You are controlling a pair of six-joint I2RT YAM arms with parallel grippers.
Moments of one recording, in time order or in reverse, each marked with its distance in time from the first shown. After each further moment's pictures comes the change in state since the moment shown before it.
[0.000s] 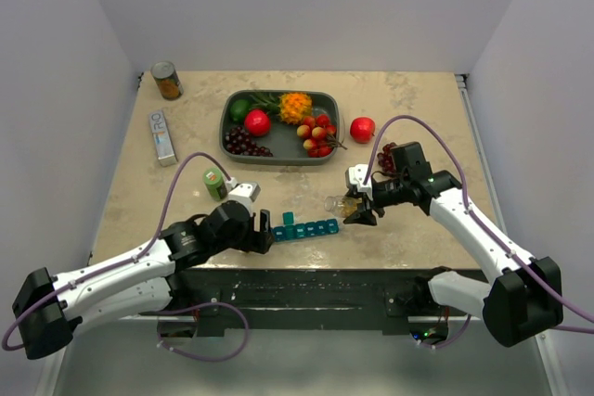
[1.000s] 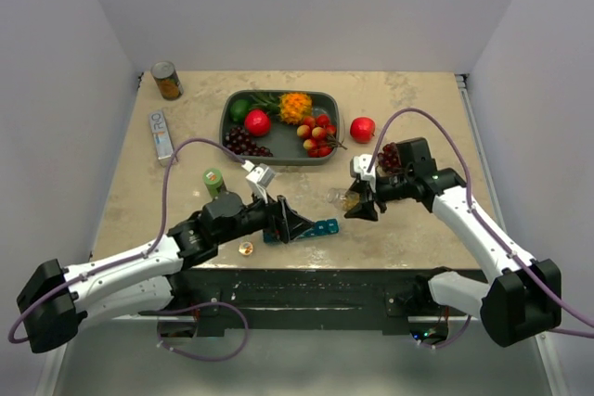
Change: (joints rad) left arm 0.000 0.078 -0.026 0.662 0.330 -0.027; right arm -0.034 0.000 0.016 0.008 -0.010 0.092
